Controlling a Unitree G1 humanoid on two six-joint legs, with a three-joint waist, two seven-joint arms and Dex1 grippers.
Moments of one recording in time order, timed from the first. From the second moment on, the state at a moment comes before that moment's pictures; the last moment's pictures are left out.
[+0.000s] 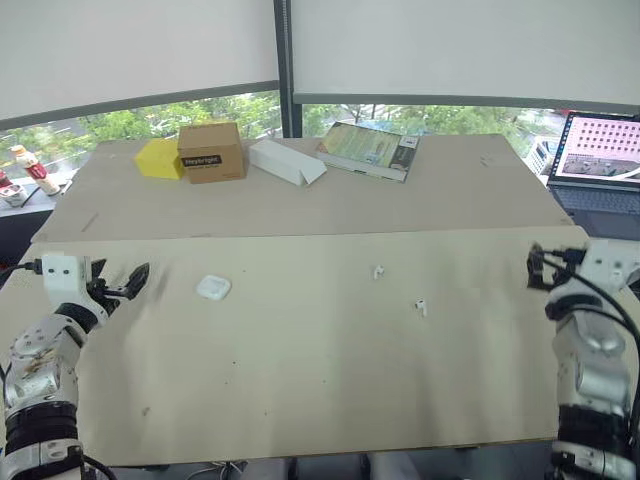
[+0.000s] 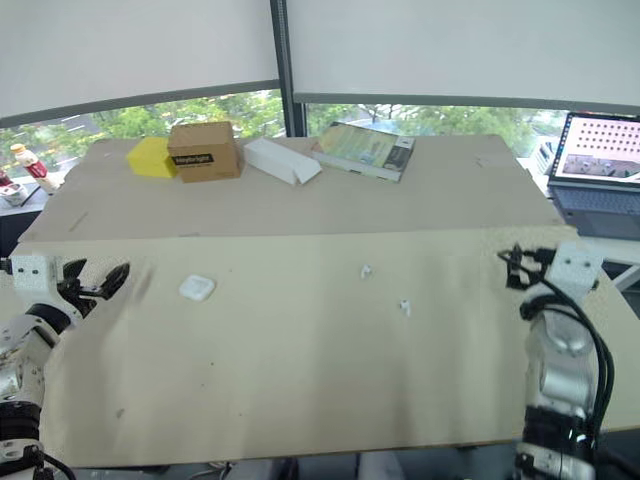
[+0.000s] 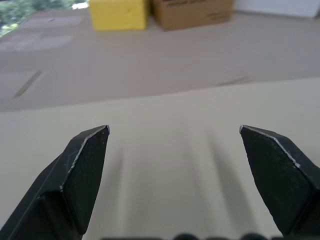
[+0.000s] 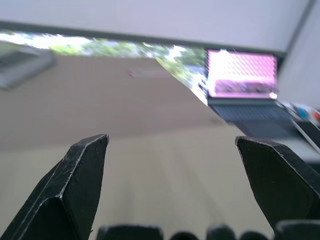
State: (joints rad) left arm -0.19 0.71 0.41 0.20 -0.46 0.28 -0.65; right arm -0.39 -0.51 -0.37 0.11 0.20 0.23 0.18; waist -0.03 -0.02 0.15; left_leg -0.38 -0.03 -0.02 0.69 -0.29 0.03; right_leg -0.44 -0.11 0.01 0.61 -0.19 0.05
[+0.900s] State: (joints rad) left arm -0.25 0.67 0.17 0.13 -0.34 0.50 -0.70; right arm -0.67 -0.50 0.19 -0.06 0.42 0.53 1.07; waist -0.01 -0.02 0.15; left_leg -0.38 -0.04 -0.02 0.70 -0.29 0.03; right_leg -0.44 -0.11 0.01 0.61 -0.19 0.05
